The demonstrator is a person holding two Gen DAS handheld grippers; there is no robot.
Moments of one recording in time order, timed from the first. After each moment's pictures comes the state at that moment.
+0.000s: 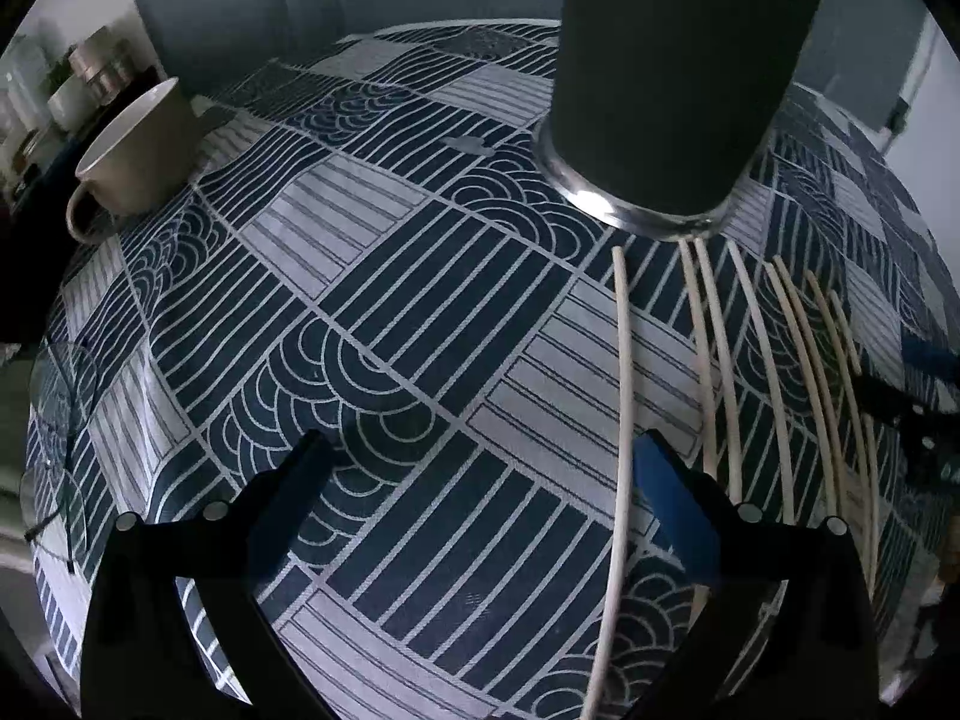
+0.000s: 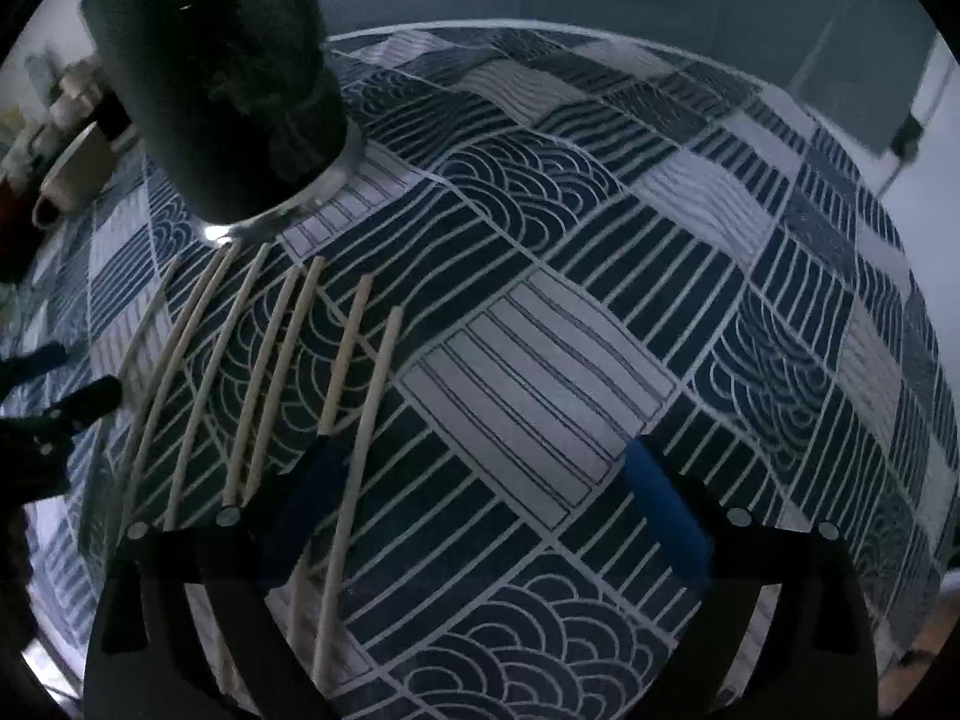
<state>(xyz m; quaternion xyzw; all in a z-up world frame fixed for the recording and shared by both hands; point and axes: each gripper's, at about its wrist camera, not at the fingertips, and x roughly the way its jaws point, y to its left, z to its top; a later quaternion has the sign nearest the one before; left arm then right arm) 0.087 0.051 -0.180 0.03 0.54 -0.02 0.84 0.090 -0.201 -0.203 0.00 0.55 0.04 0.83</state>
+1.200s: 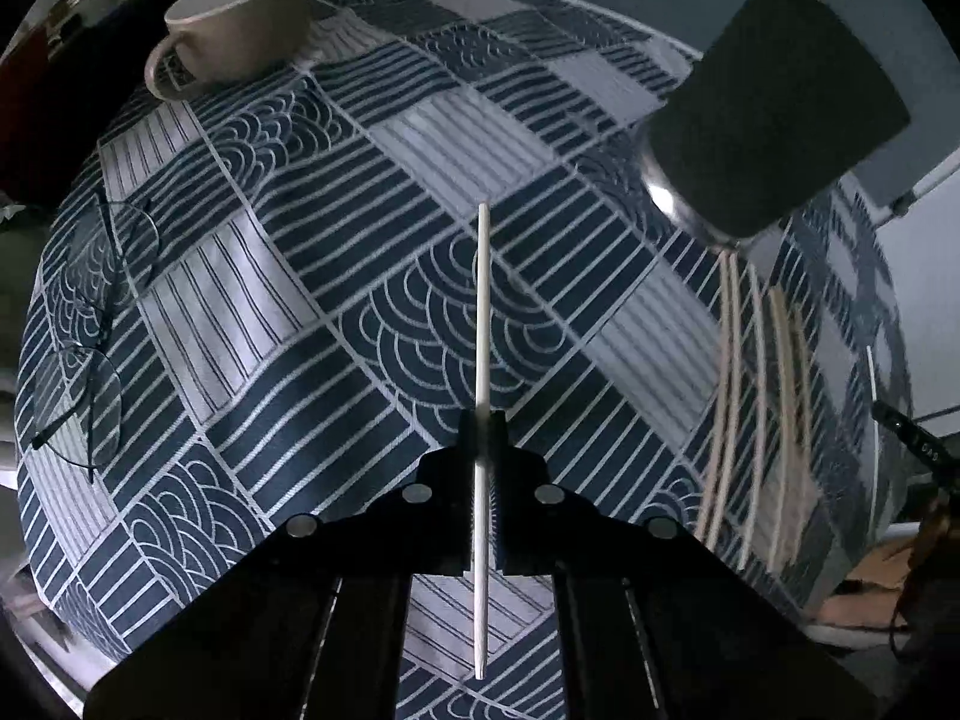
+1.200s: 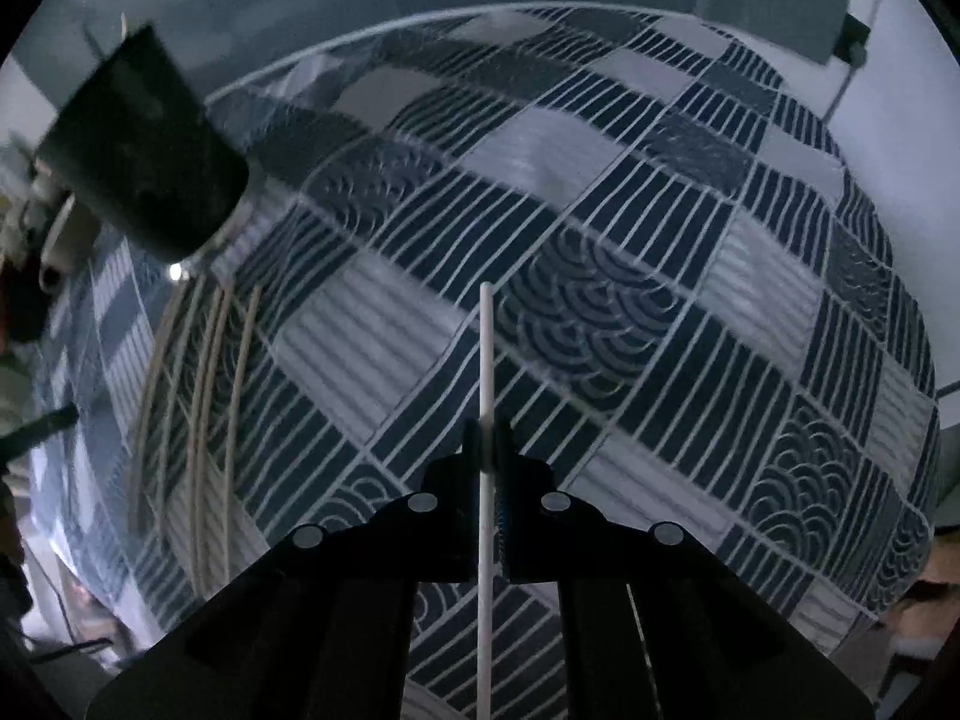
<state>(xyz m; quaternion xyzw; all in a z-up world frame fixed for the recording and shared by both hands) 0.065 0.131 -0.157 -0.10 0.60 -0.02 0.79 0.070 -0.299 -0.170 0.07 0.58 0.02 0.81</state>
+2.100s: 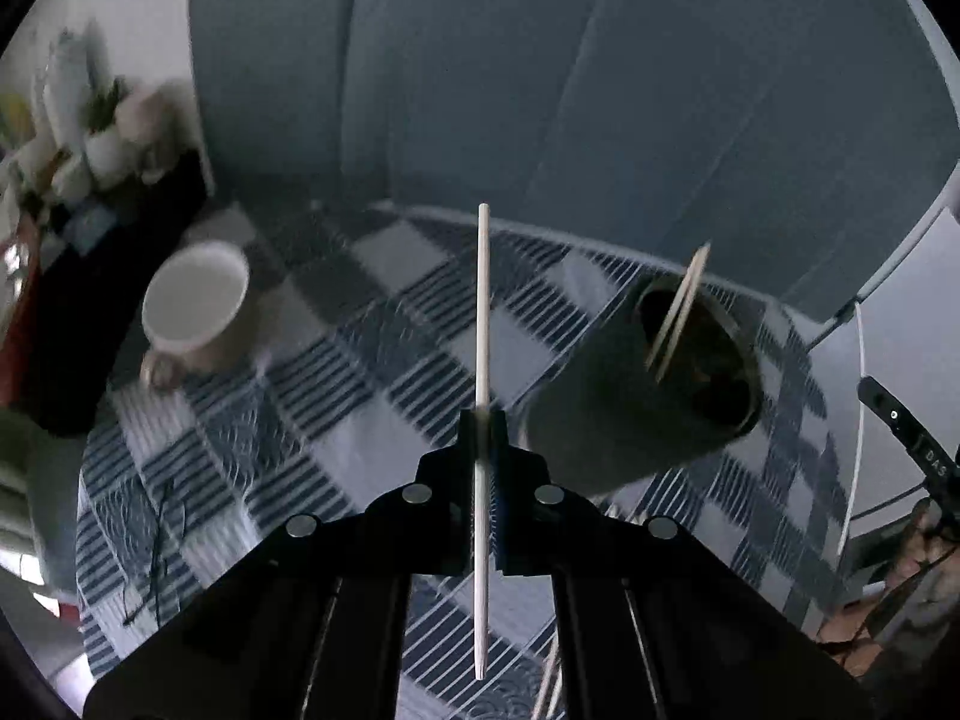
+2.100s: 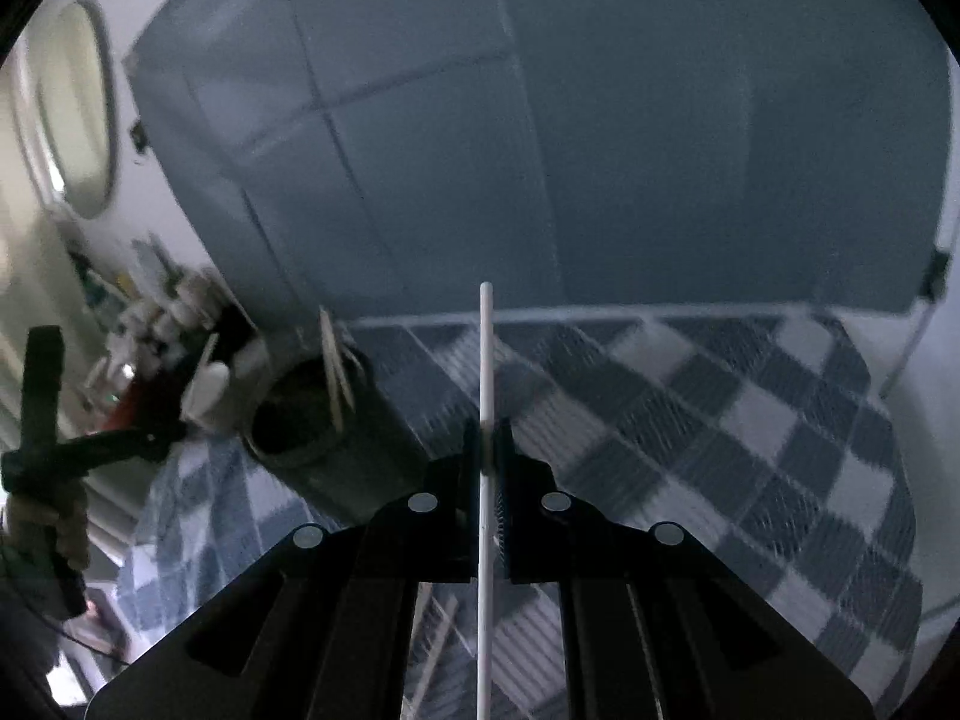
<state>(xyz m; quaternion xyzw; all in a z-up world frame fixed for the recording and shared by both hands) 0.154 0.103 -0.018 -0.10 0.47 -0.04 0.87 0.159 -0.246 -0.009 0.07 0.37 0.16 0.91</state>
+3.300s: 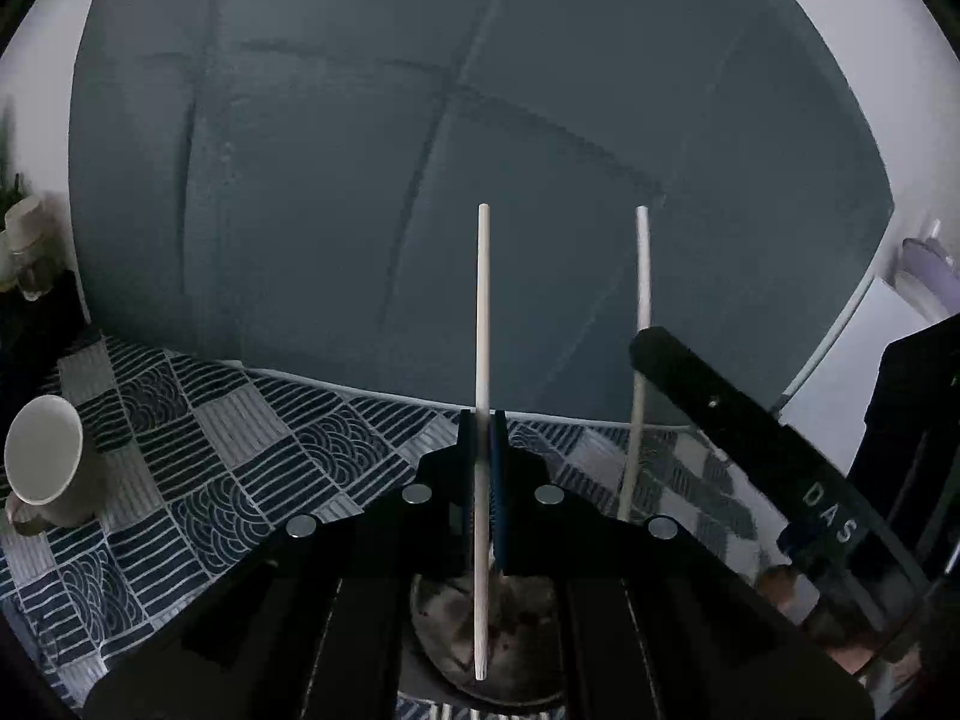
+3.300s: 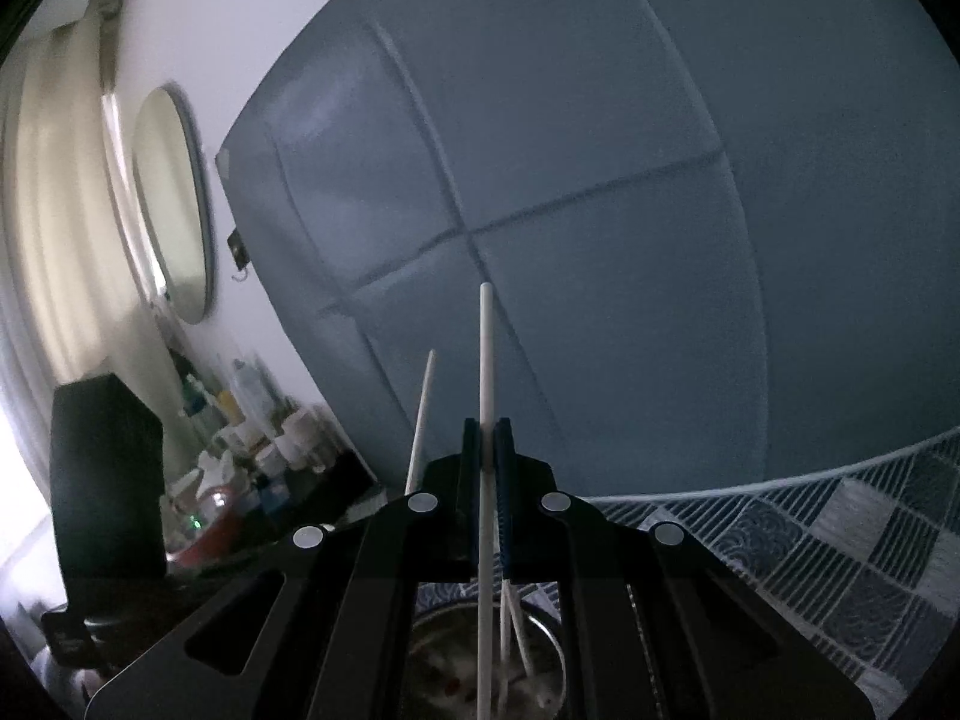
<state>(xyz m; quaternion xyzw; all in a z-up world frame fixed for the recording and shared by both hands) 0.219 0.034 -0.001 -0.15 0.32 -0.11 0.93 0.244 -0.154 -0.006 0.16 0.21 0.28 0.92</state>
